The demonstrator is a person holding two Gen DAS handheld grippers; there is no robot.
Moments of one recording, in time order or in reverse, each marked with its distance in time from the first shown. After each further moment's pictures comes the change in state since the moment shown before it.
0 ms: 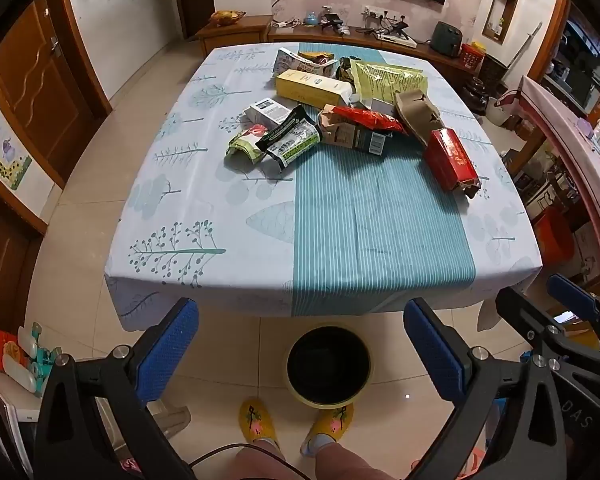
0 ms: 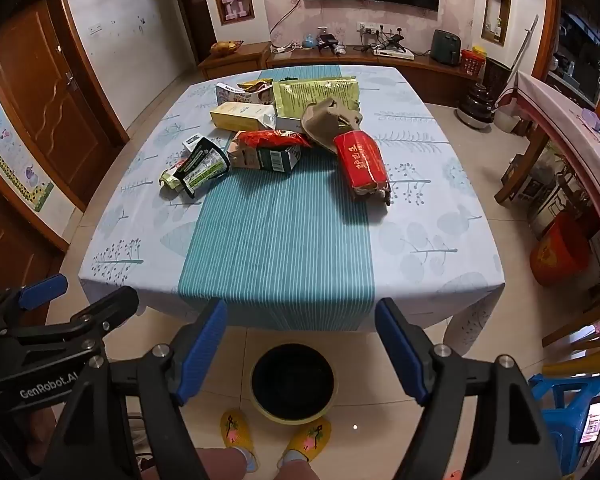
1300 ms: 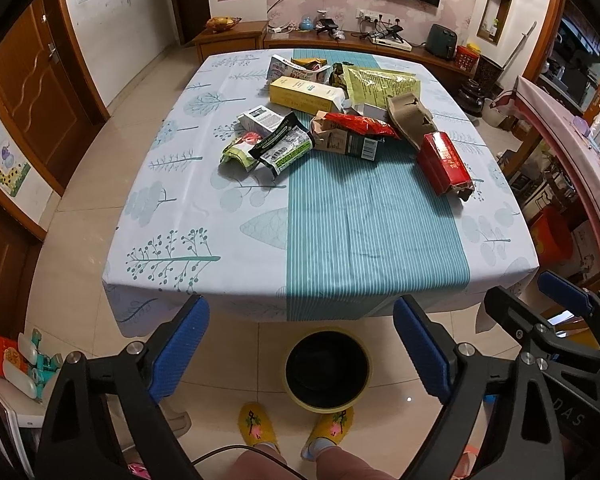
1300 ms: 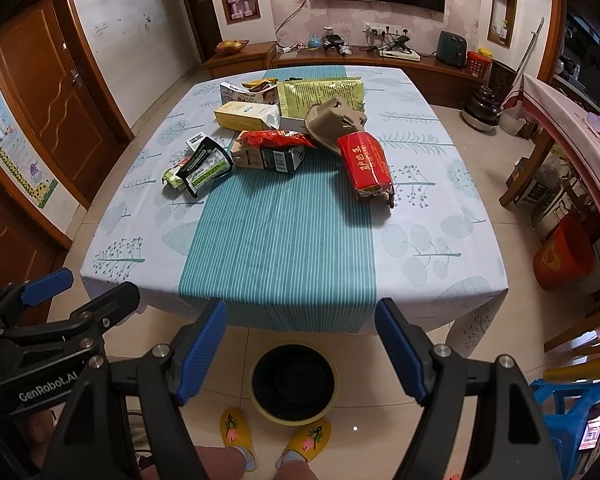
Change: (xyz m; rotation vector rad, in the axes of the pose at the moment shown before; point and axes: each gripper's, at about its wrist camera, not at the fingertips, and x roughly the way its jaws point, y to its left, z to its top) left arm -0.003 -0.005 0.004 0.015 -0.018 0.000; right arm 0.003 -0.002 0.002 -0.004 -0.005 0.011
